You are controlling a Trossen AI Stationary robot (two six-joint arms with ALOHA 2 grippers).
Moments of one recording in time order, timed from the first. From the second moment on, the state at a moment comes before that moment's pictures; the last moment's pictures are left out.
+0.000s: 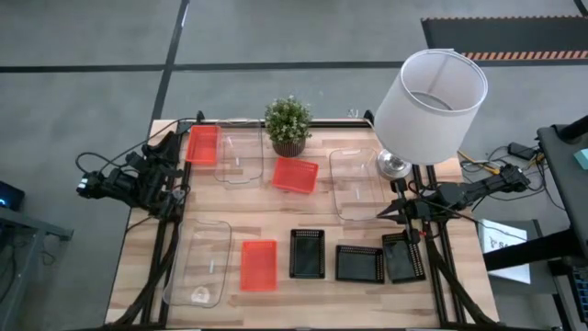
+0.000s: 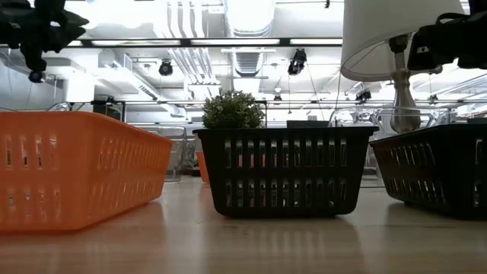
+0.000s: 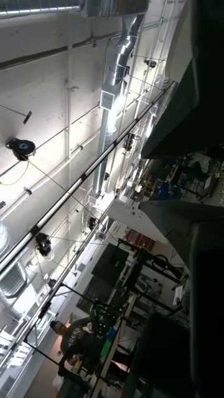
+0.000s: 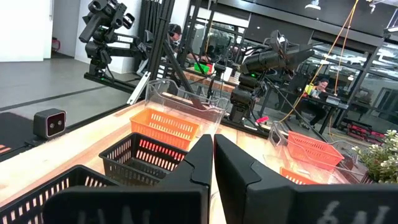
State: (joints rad) left arm -0.26 0.06 0.01 1.17 -1.03 0.56; right arm 0.32 0.09 0.01 0.13 0.06 -0.29
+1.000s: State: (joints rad) left arm -0.26 0.06 0.01 1.17 -1.03 0.56; right arm 0.32 0.09 0.01 0.16 0.11 -0.61
